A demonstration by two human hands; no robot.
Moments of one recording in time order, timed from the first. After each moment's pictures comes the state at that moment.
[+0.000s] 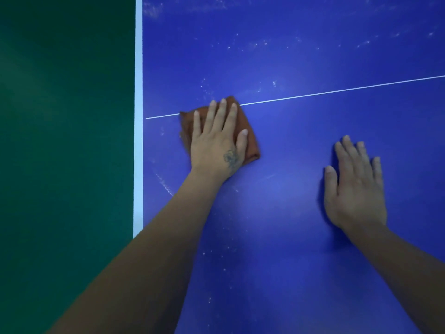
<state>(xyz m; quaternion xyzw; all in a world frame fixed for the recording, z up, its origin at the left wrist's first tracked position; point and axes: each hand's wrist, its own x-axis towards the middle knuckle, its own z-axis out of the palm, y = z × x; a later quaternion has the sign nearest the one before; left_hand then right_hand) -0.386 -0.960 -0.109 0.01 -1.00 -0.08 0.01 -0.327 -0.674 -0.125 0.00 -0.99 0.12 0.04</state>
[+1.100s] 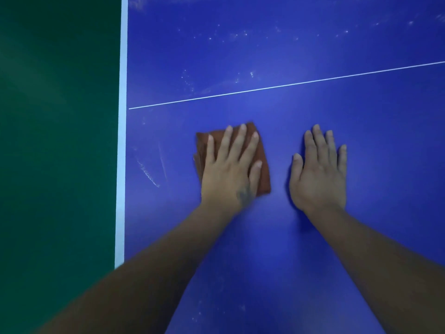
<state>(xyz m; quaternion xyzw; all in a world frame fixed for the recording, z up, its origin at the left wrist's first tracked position) -0.306 -0.873 -0.113 -0.05 -1.00 -0.07 0.01 -0.331 -0.675 -0.123 -0.01 -1.00 0.08 0.01</state>
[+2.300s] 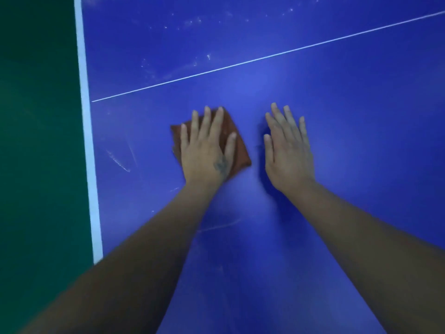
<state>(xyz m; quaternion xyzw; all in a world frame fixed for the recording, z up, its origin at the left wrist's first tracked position) -0.296 -0.840 -0.112 0.01 -0.99 -0.14 0.05 -0.291 -0.652 -0.096 0.07 -0.99 0.15 0.04</state>
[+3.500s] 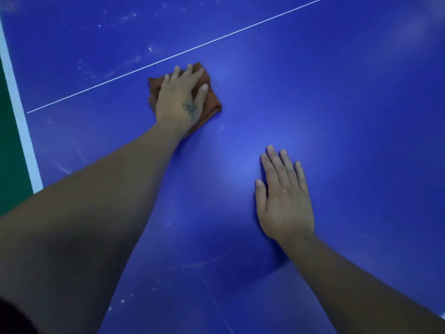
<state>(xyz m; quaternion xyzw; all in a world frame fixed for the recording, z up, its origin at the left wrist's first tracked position) -0.384 -0.807 -0.102 -0.14 -0.97 -0.19 0.00 -0.137 -0.620 -0.118 -0.07 -0.99 0.09 0.01</state>
